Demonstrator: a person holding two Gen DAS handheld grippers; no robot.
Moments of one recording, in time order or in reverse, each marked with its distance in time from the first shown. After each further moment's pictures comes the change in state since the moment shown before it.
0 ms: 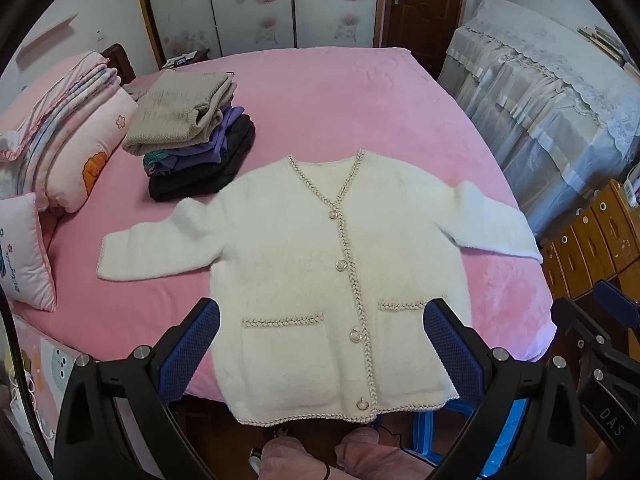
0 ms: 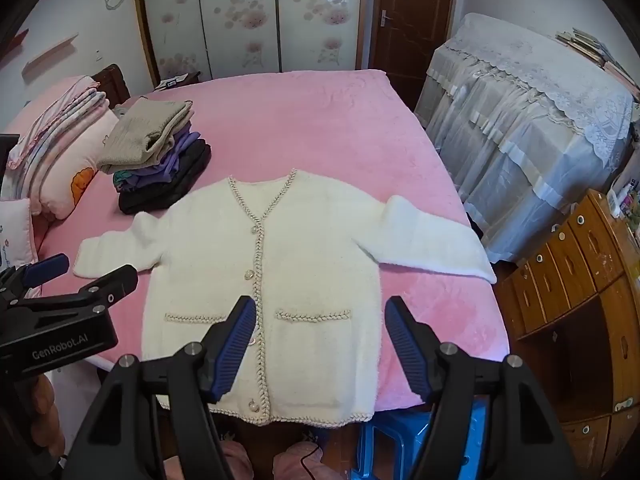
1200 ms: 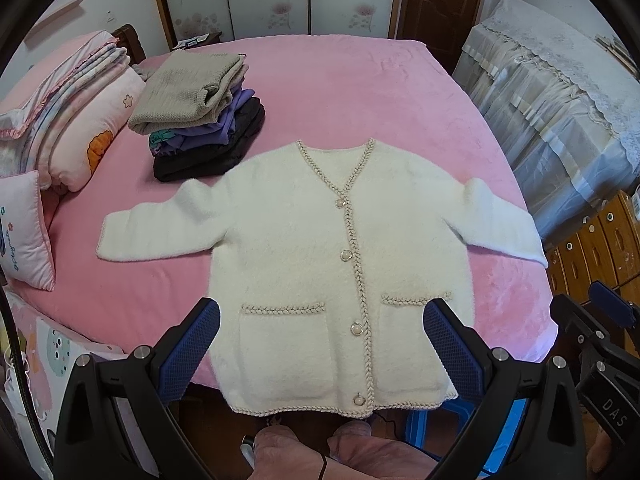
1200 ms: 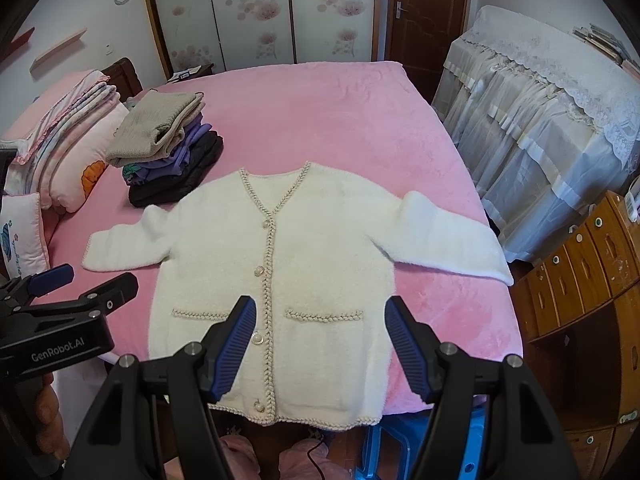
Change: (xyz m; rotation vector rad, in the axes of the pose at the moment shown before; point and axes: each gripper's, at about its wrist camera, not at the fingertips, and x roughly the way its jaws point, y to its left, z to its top) left arm 0.017 0.004 0.002 -0.061 0.077 0.021; right arm 0.023 -0.005 0.005 -0.005 0.025 0.071
